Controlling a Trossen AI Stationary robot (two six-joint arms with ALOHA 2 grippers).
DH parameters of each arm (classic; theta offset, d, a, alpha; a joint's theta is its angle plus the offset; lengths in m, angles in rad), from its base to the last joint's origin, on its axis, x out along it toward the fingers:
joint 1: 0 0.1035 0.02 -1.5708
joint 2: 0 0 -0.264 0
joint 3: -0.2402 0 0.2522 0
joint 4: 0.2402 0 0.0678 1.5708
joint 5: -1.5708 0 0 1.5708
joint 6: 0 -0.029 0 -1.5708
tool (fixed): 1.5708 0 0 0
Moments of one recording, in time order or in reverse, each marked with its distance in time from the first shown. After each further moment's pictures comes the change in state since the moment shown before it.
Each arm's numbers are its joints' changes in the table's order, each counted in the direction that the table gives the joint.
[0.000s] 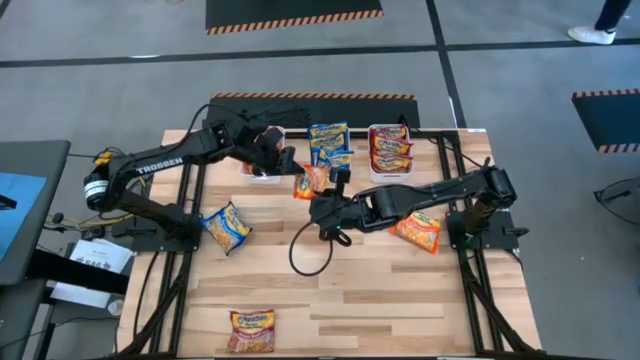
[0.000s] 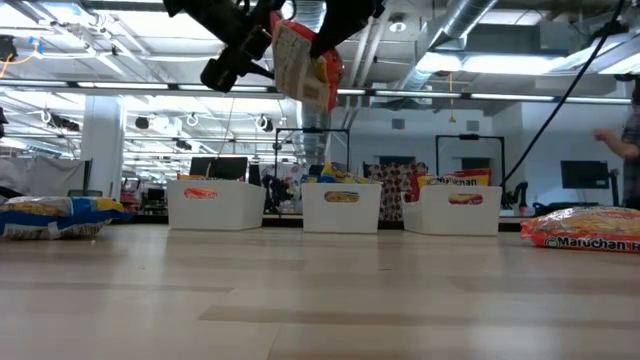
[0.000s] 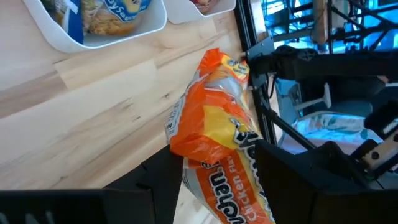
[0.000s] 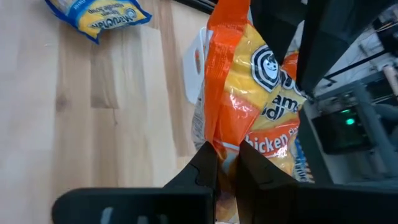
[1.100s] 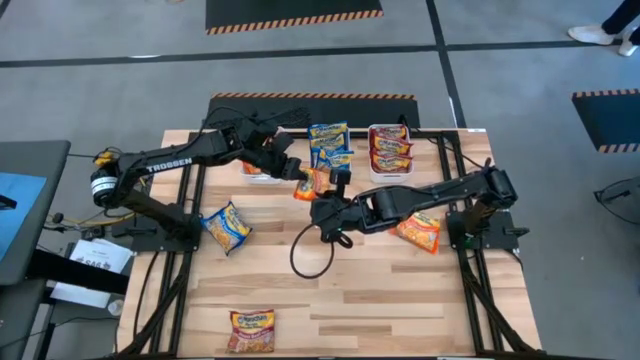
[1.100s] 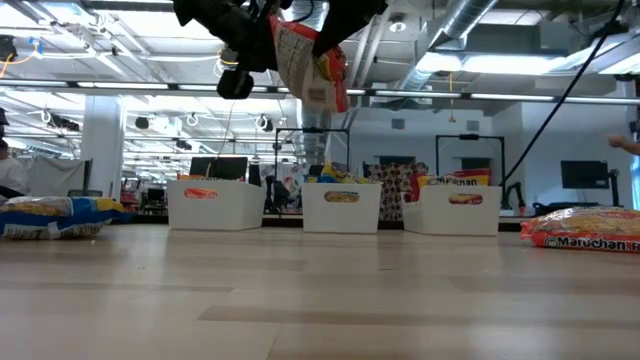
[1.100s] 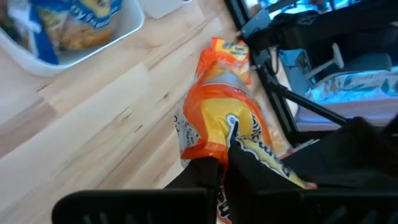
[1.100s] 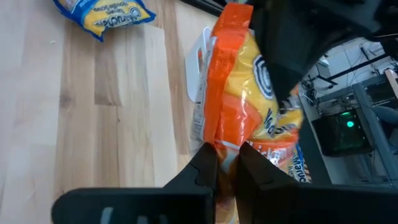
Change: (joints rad) left arm -0.023 0.063 0.000 -0.047 -0.029 -0.203; right arm 0.016 0.000 -0.010 0.021 0.009 0.002
